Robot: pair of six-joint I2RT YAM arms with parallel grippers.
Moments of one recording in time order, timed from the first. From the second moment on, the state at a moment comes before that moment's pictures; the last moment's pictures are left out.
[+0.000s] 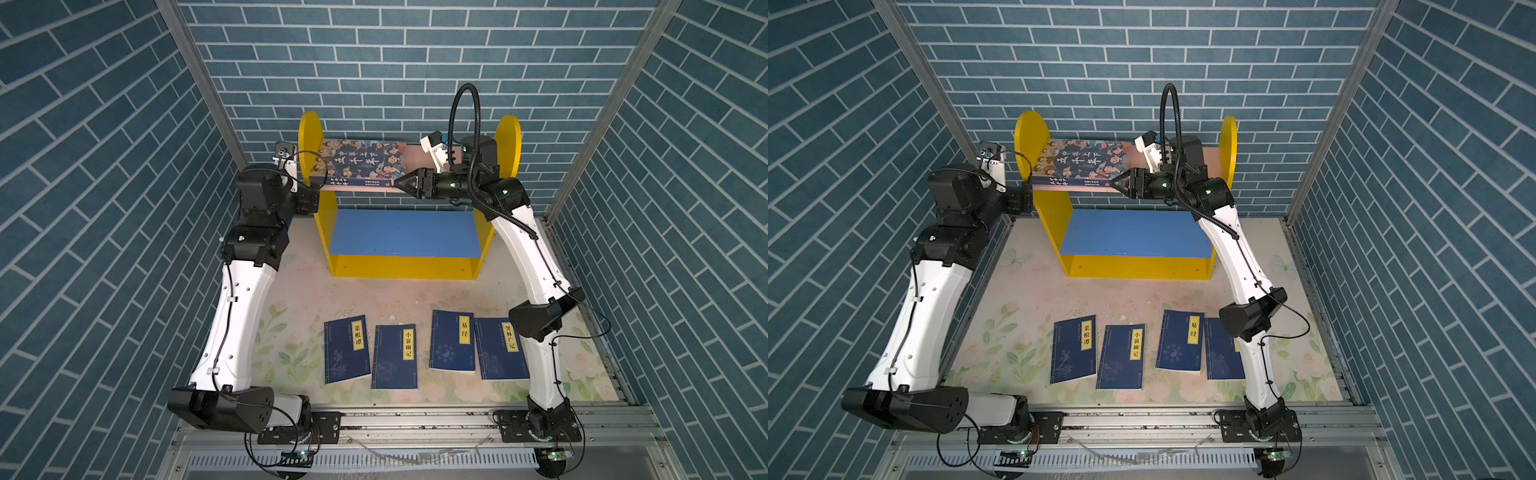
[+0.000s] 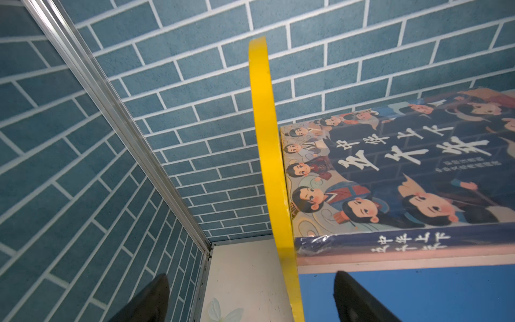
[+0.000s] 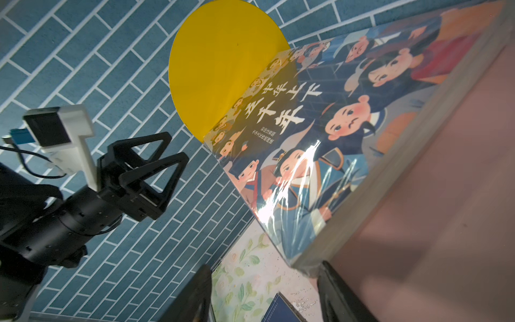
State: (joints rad) left arm -0.08 1.38 1.77 -0.55 -0.13 0.19; right arm 0.58 2.14 2.69 -0.86 -0.63 0.44
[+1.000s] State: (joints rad) left arm -0.01 1.29 1.78 -0.80 0.25 -0.10; right arm 0.58 1.99 2.60 -0.84 -0.51 0.46
